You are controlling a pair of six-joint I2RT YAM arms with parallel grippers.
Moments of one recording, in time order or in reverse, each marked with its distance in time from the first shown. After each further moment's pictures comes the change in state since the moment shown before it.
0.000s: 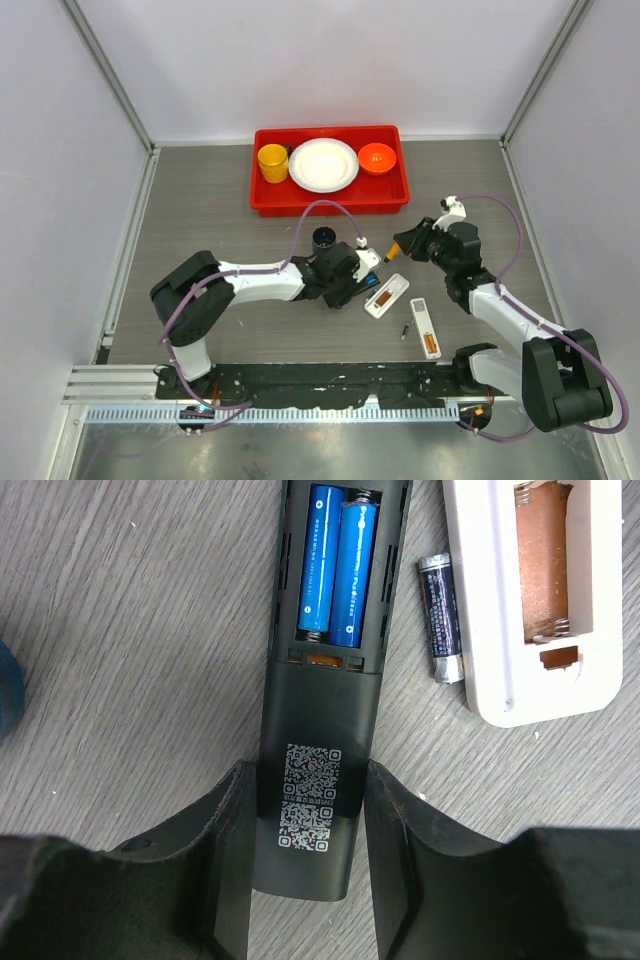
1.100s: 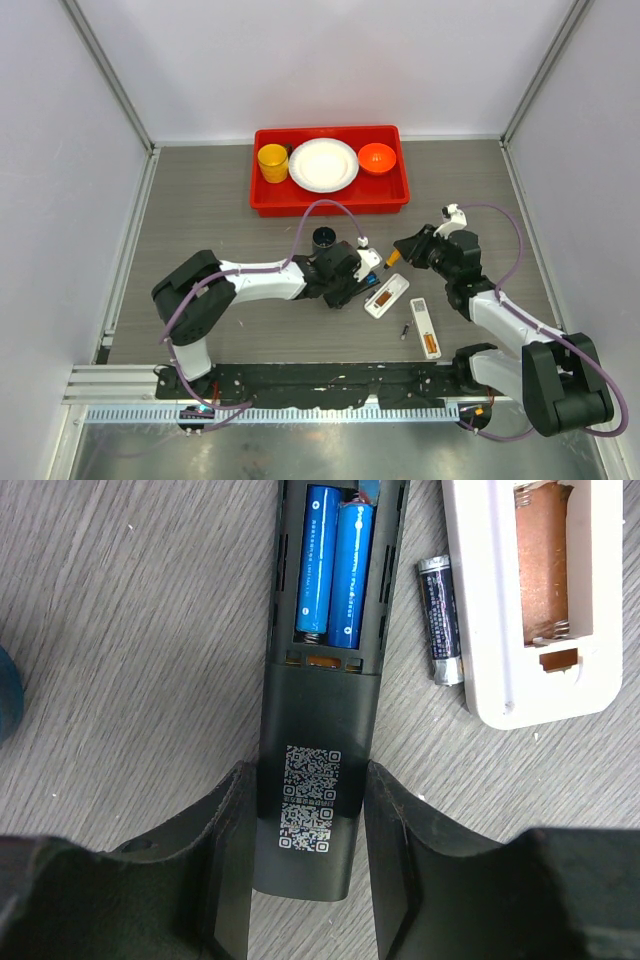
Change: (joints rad) left arm 0.000 0.011 0.018 -0.020 0.004 0.003; right arm 0.000 -0.023 -0.069 0.040 -0.003 0.033
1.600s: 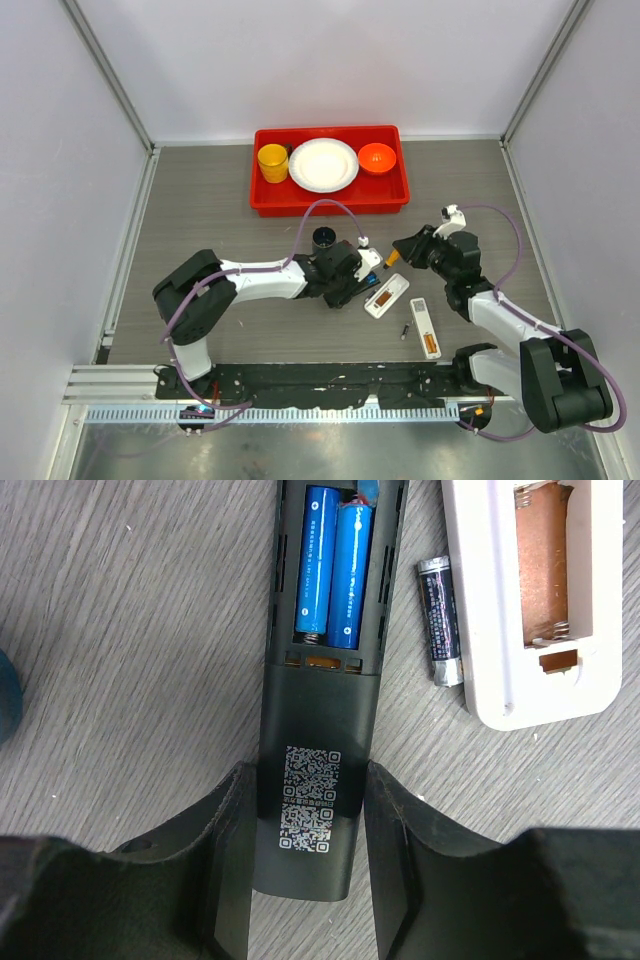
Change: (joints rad) left arm 0.001 0.007 0.013 -0.016 0.004 0.001; right arm 0.003 0.019 -0.011 0.043 -0.016 0.005
